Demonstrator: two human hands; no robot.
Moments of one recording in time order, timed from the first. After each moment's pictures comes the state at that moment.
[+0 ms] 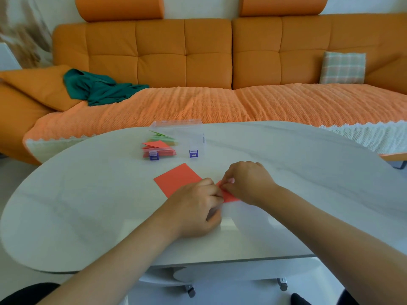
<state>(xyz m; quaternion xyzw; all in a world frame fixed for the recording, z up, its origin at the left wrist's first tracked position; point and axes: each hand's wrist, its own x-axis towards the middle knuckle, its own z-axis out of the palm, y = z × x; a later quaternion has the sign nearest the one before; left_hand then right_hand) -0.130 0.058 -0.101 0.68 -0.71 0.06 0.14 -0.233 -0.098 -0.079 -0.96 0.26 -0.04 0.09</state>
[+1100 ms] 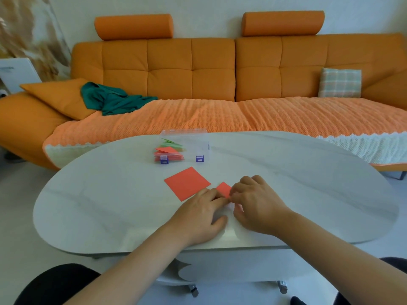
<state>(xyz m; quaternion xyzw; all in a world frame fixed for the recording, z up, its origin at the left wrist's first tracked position) -0.154 0.081 -0.111 0.74 -0.65 0.00 0.19 -0.285 -0.074 -0.105 -0.97 0.08 -0.19 -0.09</state>
